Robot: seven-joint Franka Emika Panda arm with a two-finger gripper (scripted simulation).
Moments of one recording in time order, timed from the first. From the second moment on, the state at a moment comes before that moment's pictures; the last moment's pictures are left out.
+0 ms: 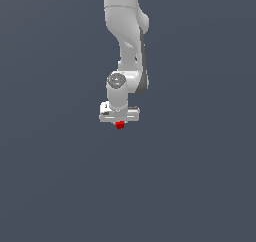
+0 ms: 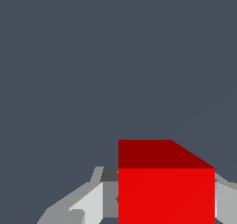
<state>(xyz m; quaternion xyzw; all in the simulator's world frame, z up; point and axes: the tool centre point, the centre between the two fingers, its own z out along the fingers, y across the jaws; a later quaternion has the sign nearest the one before) -0.098 -0.043 0.022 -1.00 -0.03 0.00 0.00</state>
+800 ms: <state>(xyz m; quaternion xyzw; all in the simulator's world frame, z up) -0.080 -0.031 0.037 -1.00 -0.03 0.00 0.00</state>
